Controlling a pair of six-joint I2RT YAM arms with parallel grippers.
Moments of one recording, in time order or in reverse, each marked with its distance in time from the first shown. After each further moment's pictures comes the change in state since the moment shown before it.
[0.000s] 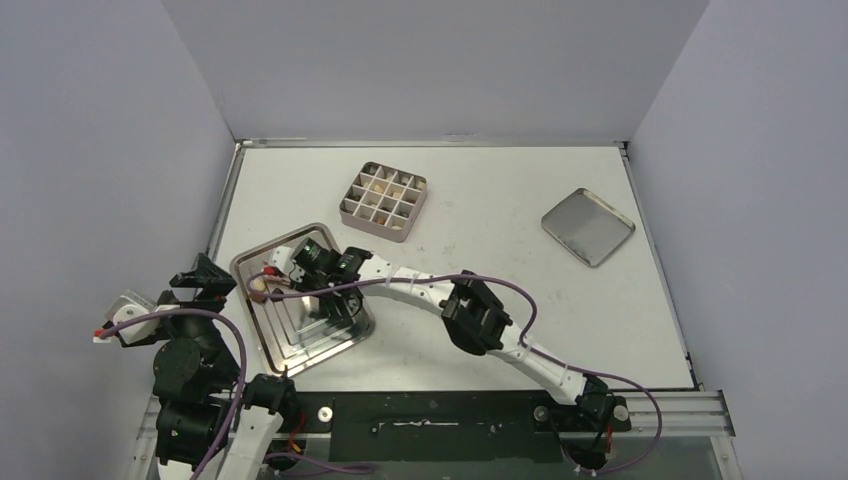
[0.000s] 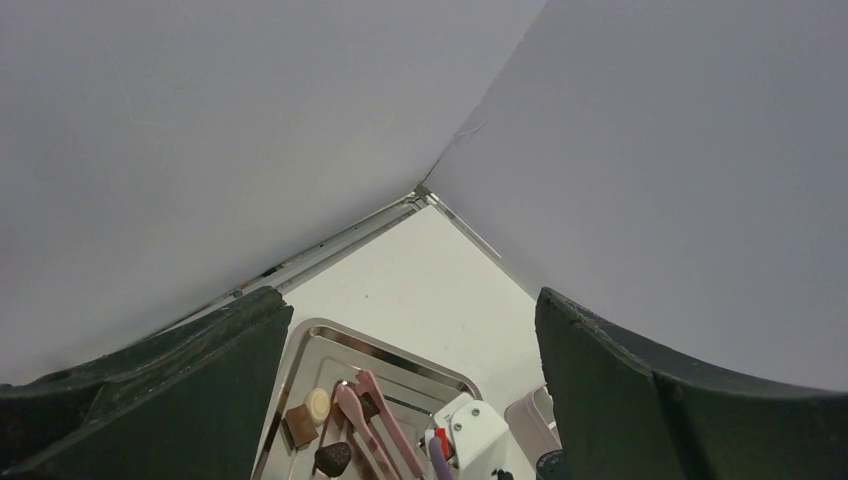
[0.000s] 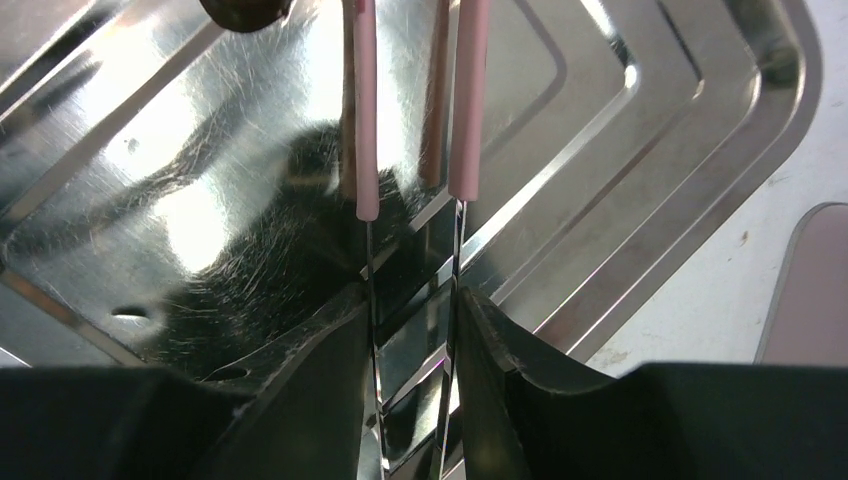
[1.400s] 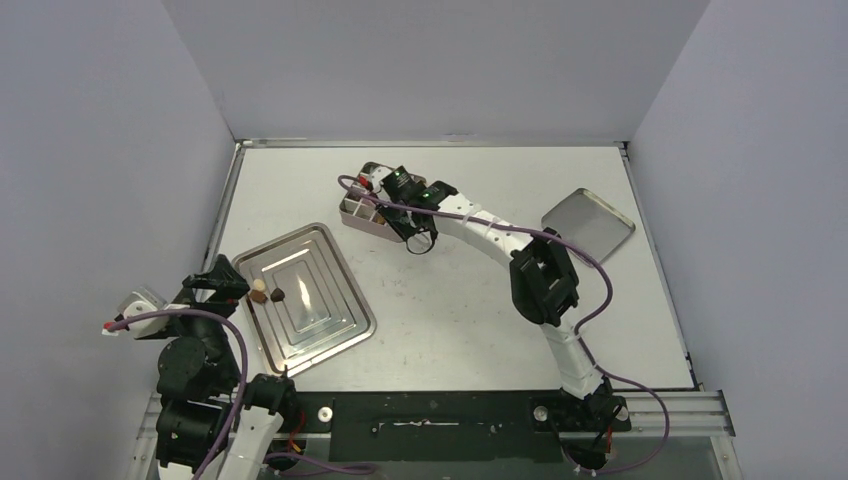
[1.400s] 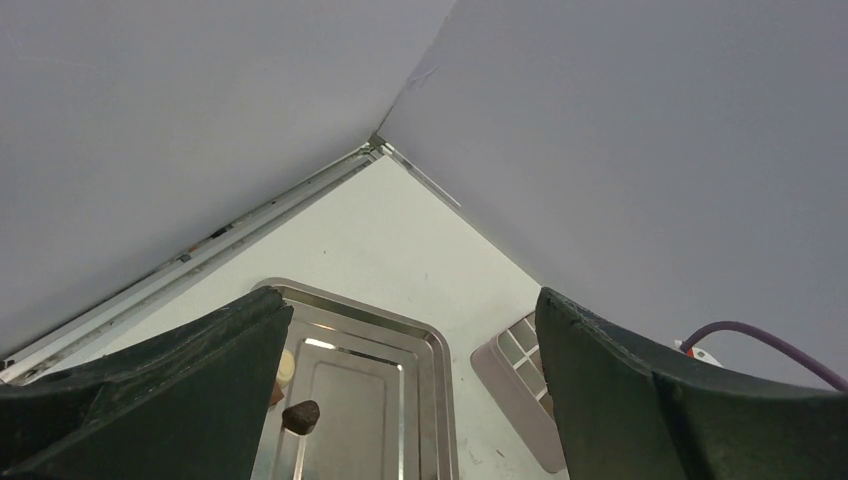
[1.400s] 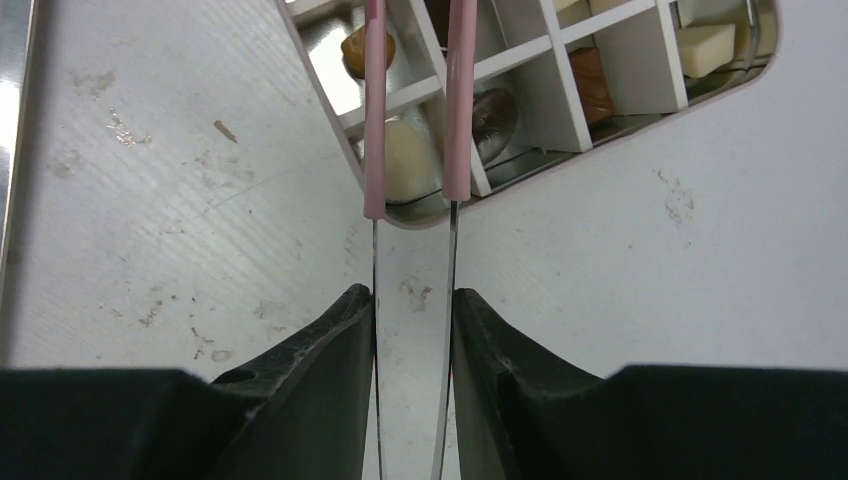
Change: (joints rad) left arm 0.000 -0.018 -0.004 -0.082 0.126 -0.085; right arm -0.335 -0.409 -0.443 -0.051 0.069 0.188
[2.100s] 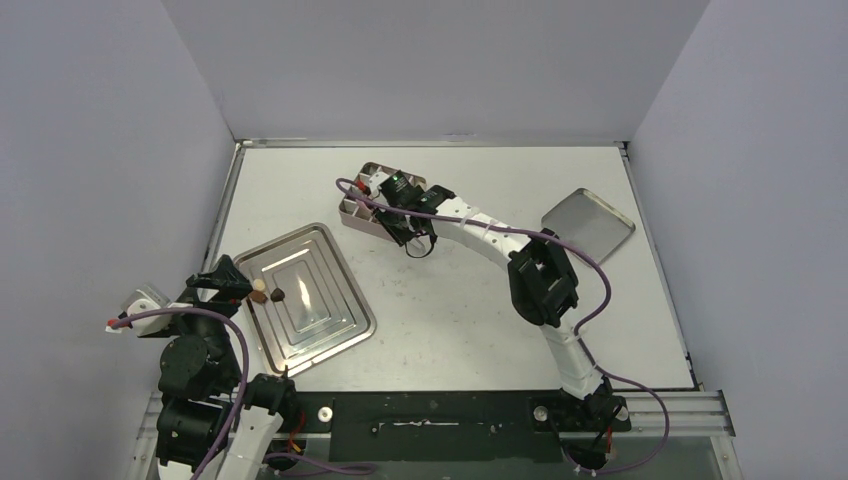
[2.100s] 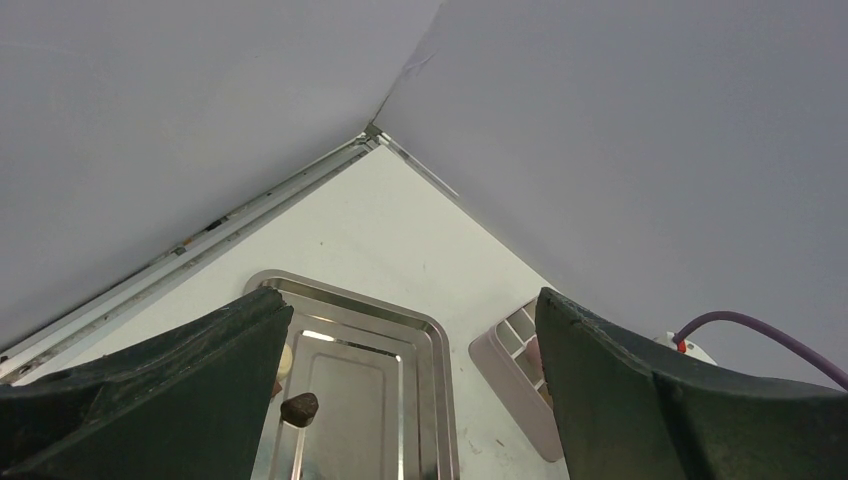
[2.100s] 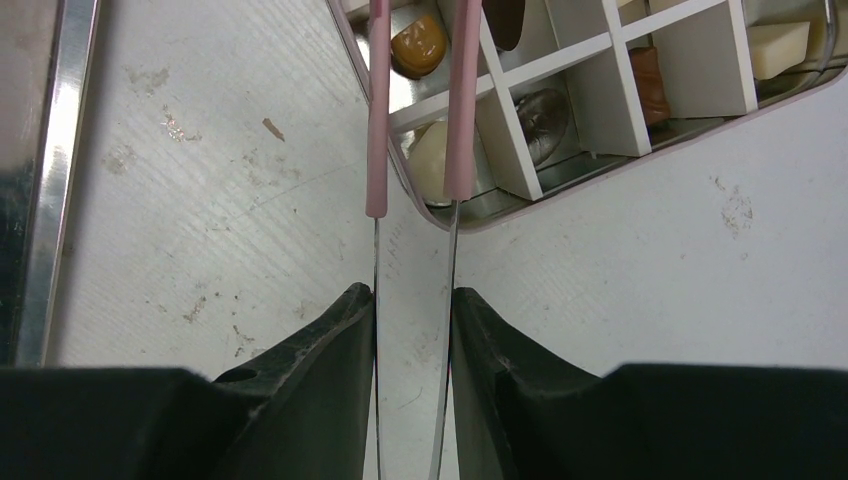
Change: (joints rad) left arm -0.015 0.002 -0.009 -0.012 0.014 -0.010; right arm -0.003 -0.006 -0.036 0.026 -0.050 0.032
